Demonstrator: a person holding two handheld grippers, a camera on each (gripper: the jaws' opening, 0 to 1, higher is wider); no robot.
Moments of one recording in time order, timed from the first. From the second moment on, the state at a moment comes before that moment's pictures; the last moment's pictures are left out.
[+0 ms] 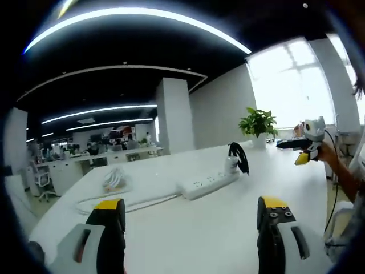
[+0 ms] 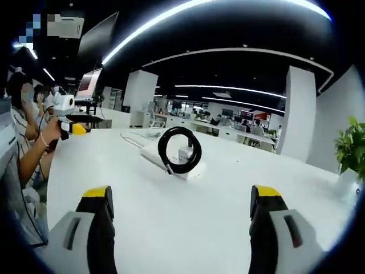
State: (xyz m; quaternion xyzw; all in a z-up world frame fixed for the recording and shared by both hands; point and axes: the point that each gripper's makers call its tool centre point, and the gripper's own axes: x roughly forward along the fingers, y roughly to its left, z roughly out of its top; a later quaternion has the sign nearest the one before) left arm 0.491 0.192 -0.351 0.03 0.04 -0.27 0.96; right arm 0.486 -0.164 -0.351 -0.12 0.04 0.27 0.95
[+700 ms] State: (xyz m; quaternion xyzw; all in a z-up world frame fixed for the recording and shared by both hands) left arm 0.411 0.206 -0.381 0.01 0.09 -0.21 0.97; right arm 0.423 -0.180 -0.378 -0.08 0.09 0.25 0.96
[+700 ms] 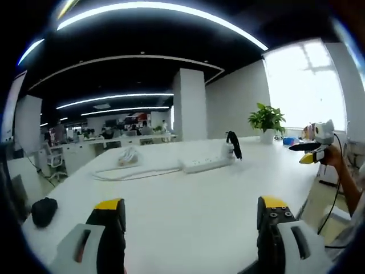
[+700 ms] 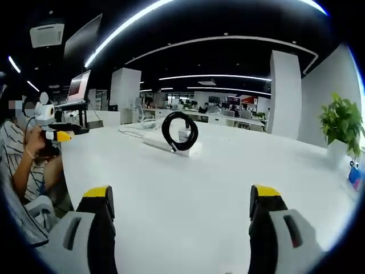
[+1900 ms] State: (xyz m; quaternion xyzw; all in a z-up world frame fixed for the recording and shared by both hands) left arm 0.415 0.227 -0.392 -0.01 0.11 -0.18 0.98; right arm 0.420 -0.184 -0.401 -0.06 0.12 0.23 0.97
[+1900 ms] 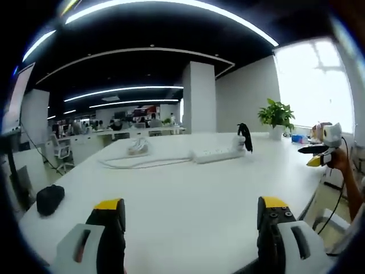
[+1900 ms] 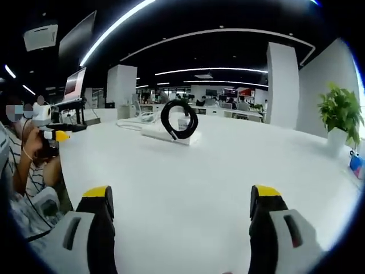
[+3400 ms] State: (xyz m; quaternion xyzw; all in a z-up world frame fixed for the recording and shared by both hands) left arm 0.350 0.243 -0.391 -0.02 0.09 -0.15 0.98; right arm 0.359 -0.165 -0.385 -0.08 0.09 0.21 0.97
